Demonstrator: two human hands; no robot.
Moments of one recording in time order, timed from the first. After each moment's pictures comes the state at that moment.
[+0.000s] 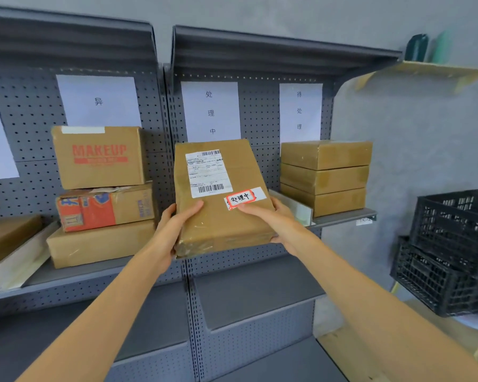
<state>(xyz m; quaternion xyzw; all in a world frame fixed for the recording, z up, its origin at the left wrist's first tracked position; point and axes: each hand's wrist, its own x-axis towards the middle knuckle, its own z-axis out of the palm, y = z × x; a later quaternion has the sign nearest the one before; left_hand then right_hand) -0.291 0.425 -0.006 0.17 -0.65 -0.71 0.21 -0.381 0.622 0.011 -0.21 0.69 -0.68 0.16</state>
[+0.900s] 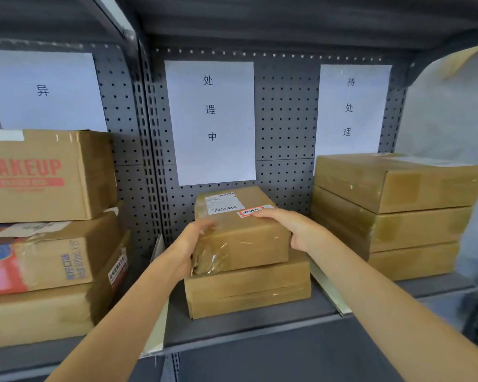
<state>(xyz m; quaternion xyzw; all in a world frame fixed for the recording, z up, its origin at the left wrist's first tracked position) -0.536 0.381 0.013 0.25 -0.61 -0.74 0.16 -0.687 0.522 0.024 -0.14 0.71 -0.62 0.30</state>
